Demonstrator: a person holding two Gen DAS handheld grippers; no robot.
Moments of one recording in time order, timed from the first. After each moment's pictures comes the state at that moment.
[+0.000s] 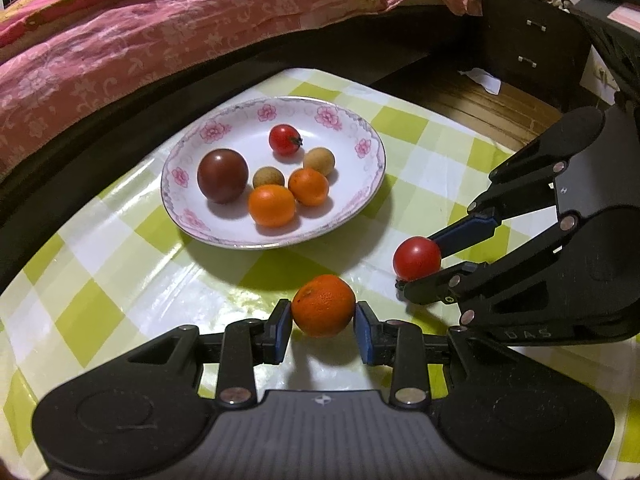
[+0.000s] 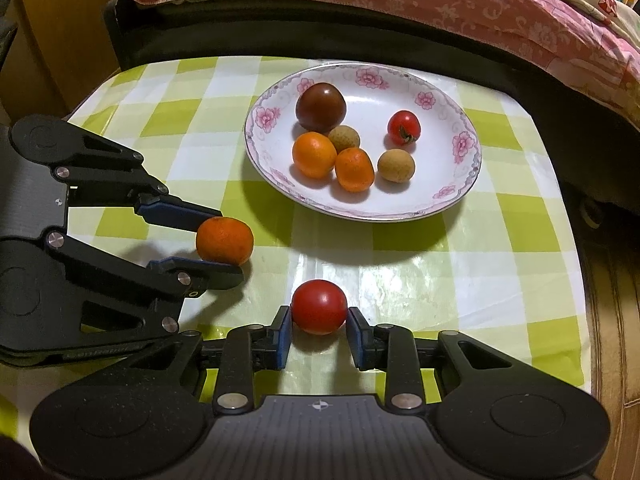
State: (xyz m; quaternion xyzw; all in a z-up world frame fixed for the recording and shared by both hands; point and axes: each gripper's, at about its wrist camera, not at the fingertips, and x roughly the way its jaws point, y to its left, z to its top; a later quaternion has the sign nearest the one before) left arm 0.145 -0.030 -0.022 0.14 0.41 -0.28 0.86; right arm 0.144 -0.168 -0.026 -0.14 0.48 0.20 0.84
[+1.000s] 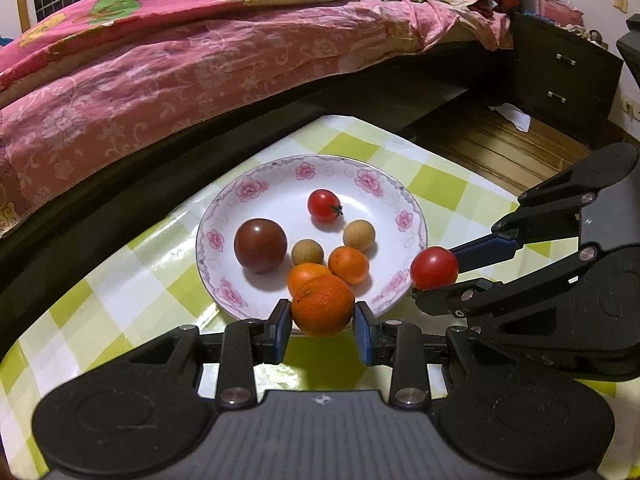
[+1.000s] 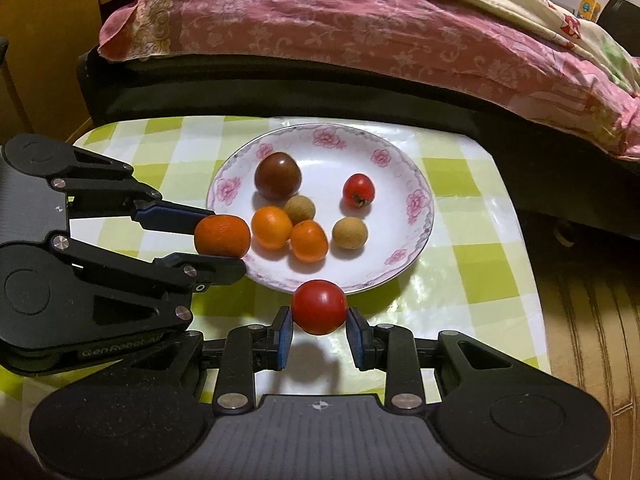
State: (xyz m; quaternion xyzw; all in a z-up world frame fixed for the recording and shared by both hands) left arm 0.177 -0.038 0.000 0.12 0.37 -0.24 0.89; right arm 0.166 -0.173 0.002 -0.12 0.44 0.16 0.88
